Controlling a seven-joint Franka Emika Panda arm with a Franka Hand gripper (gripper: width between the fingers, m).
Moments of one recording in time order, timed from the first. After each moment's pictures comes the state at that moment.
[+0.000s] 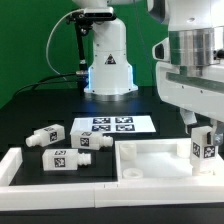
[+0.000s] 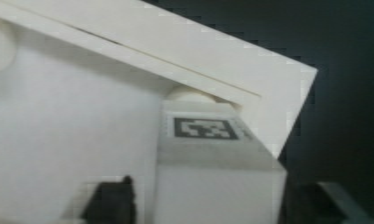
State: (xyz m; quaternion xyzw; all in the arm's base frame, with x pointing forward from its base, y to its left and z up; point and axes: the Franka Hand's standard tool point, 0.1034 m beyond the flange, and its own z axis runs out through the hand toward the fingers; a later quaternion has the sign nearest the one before) arm 0.642 0.111 0.086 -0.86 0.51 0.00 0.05
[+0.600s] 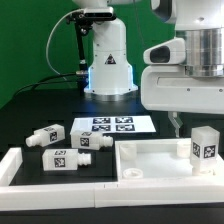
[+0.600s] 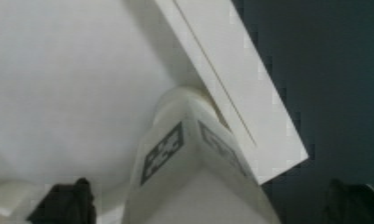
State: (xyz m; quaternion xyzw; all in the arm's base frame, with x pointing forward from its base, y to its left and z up) arm 0.643 0.114 0.086 -0.98 0.20 -0.01 0.03
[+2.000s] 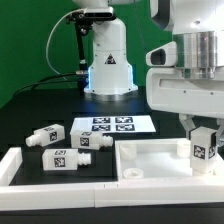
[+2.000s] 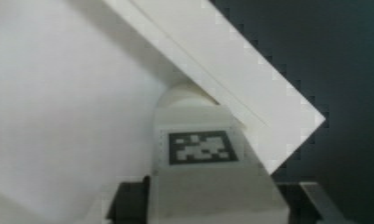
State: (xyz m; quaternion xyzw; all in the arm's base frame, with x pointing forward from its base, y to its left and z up) arm 0.640 0.114 0.077 -0.82 0.56 -0.03 0.07
